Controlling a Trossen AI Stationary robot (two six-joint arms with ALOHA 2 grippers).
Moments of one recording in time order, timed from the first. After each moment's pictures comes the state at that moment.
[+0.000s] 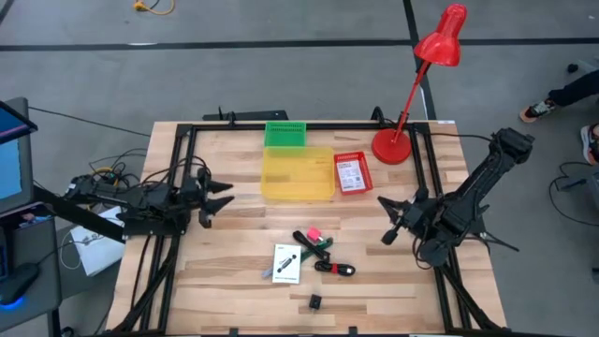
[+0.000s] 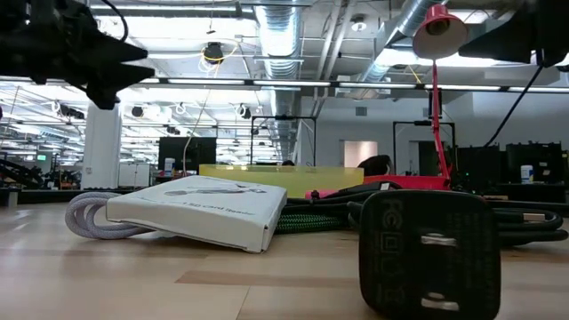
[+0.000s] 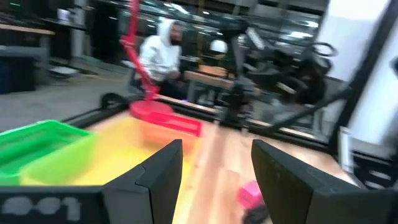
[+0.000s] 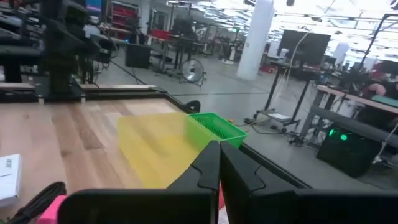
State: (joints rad) left arm -0.19 0.13 0.02 0.20 -0.38 -0.20; right arm 0.87 0.97 0.40 -0.10 1.52 0.44
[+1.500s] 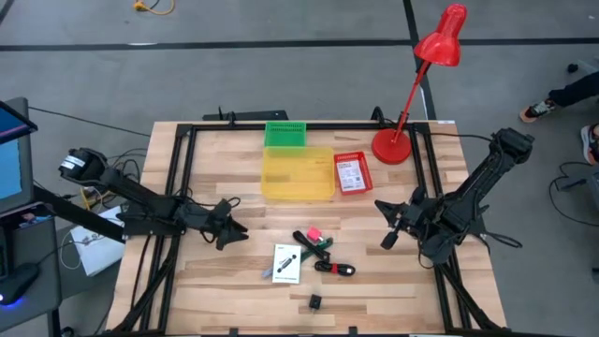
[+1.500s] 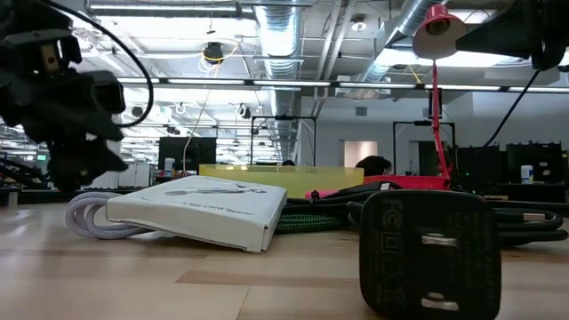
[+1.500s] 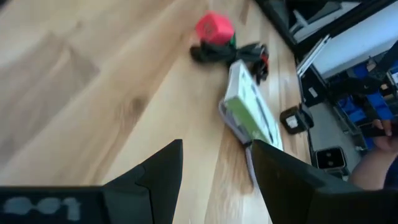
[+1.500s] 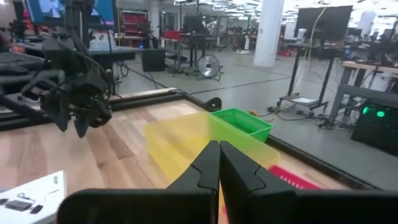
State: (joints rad) left arm -0.33 1.03 0.02 0.58 -0.13 -0.95; right arm 0.87 0.97 0.40 0.05 1.44 0.45
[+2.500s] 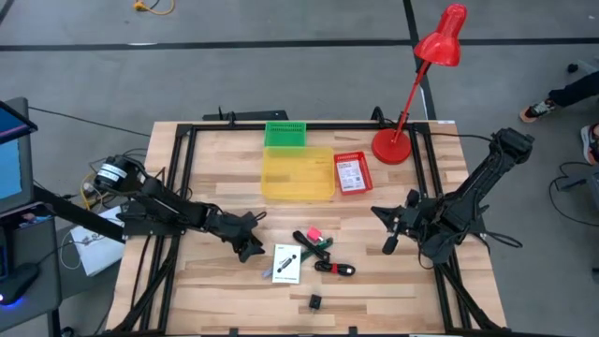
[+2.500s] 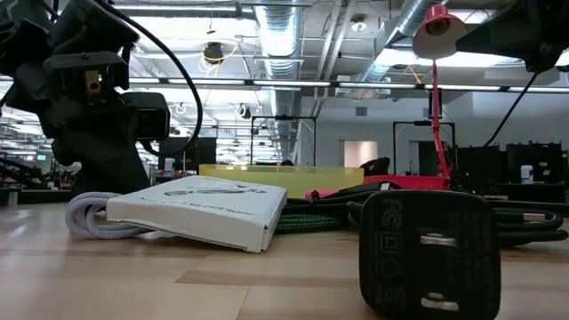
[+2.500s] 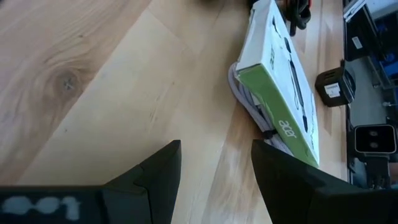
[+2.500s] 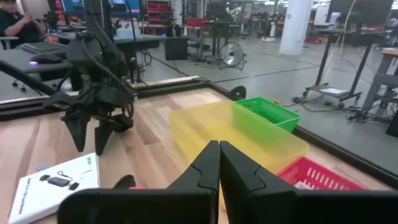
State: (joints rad) left arm -0.28 1.54 0.32 0.59 0.05 -0.92; right arm 0.87 0.97 0.40 0.06 1.33 0.45
